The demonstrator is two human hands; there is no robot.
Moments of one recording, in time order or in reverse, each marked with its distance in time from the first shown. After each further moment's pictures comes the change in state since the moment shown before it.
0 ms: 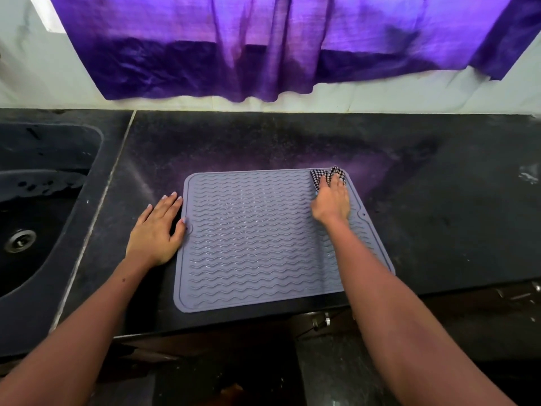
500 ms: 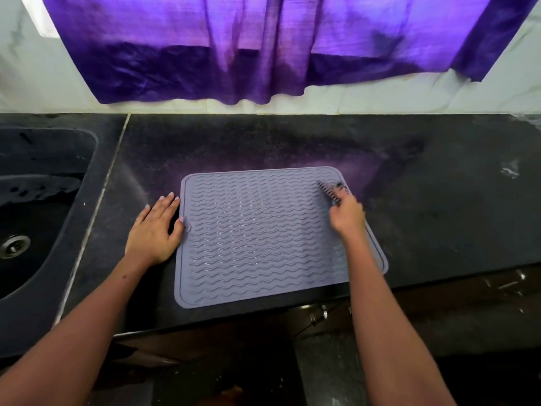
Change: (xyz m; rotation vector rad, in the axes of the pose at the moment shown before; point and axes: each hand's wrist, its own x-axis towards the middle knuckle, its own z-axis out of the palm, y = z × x) left_hand 0.000 -0.001 0.000 0.007 -0.009 0.004; right_hand -0.045 0.031 -0.023 0.251 0.115 0.122
